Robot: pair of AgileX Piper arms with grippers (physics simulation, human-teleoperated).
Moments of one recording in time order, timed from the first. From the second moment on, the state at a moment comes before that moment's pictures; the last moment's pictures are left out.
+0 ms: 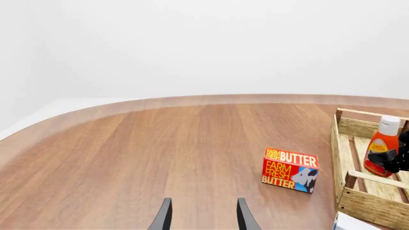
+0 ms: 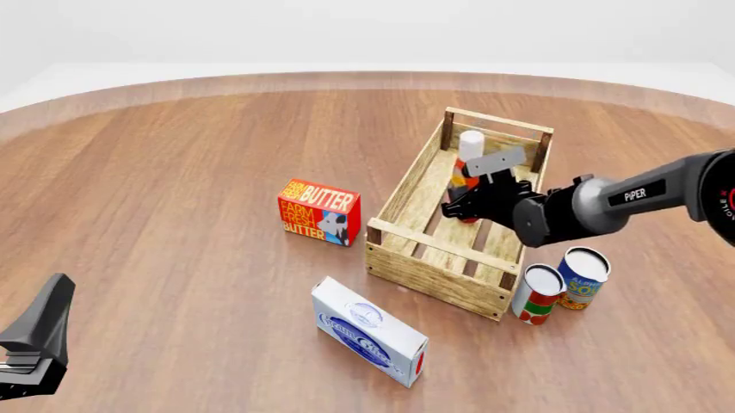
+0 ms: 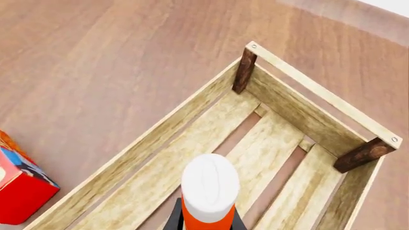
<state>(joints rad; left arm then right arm) 0.00 0.01 0.00 0.00 0.00 0.25 2.04 -1.04 -0.40 -0.11</state>
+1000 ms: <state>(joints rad) 0.00 0.01 0.00 0.00 0.00 0.23 1.97 -1.00 -0.40 -0.11</state>
